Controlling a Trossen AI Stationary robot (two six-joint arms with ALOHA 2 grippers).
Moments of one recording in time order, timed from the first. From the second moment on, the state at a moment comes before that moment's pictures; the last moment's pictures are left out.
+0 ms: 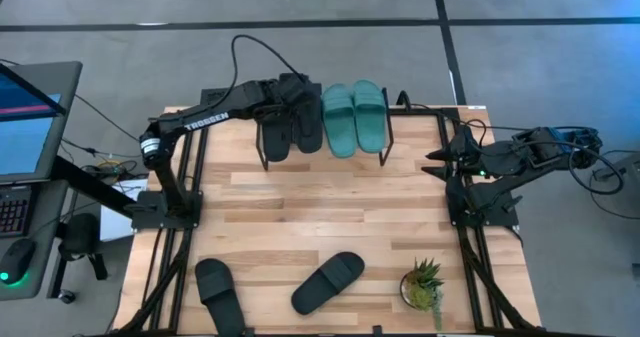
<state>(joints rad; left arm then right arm) 0.38 1.79 1.82 -1.00 -0.37 0.60 0.33 0.71 1.13 -1.07 0.49 0.44</state>
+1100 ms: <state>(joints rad) 0.50 1.82 1.82 -0.73 -0.09 0.49 0.33 0.71 1.13 -1.07 0.50 0.44</state>
